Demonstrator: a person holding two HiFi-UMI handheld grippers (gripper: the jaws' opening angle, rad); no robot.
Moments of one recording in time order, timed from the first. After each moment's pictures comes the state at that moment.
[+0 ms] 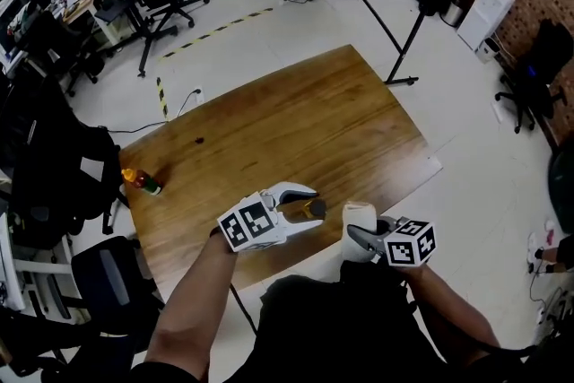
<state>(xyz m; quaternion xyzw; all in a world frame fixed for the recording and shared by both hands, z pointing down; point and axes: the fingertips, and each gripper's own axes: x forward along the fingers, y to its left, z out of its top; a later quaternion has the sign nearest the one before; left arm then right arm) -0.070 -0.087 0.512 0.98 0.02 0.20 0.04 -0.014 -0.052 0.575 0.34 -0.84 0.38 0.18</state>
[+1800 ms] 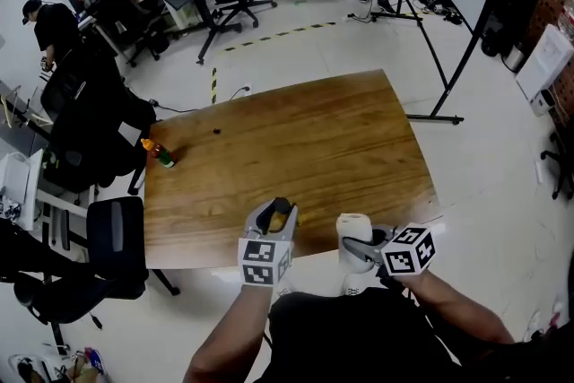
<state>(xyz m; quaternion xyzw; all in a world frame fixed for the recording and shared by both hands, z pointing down) -0.069 -0.122 0.512 0.78 -0.58 0.14 0.17 0.062 -0.062 0.546 0.15 -0.90 0.35 0.20</state>
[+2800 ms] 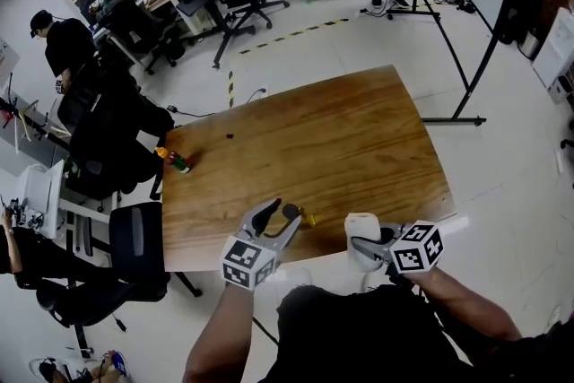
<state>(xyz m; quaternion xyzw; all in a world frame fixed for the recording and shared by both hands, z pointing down) -0.075 -0.112 0.493 0.85 -0.47 0.17 0.13 0.054 -0.069 0.558 0.12 -0.91 0.35 0.17</state>
